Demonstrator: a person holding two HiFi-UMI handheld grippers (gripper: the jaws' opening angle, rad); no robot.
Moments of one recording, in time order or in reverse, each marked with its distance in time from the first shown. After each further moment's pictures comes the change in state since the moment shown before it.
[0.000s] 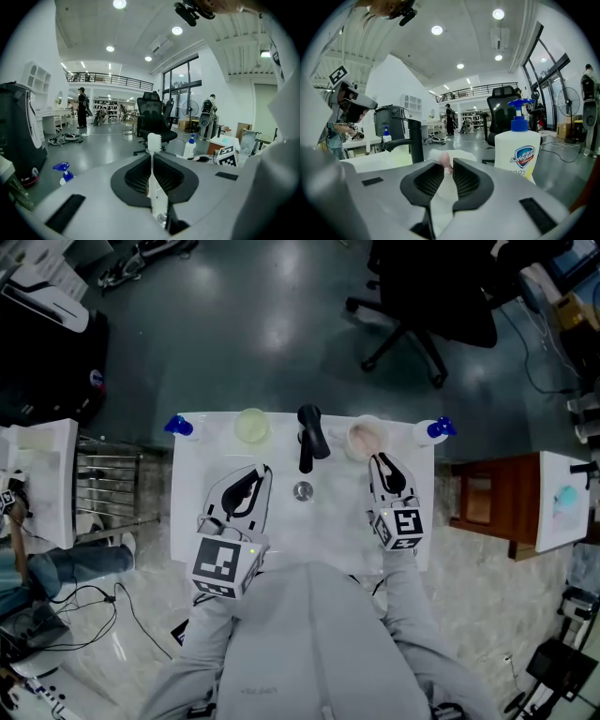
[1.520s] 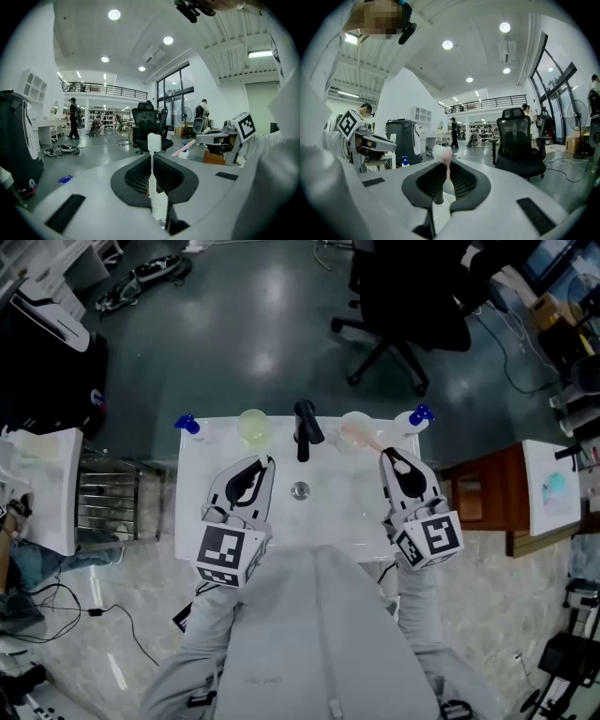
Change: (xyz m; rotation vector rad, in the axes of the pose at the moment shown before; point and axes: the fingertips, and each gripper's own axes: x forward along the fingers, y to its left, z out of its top) left arm -0.036 -0.017 0.032 0.070 -0.117 -0.040; right arm -0.089 0.054 0.157 -0.085 -0.151 0.099
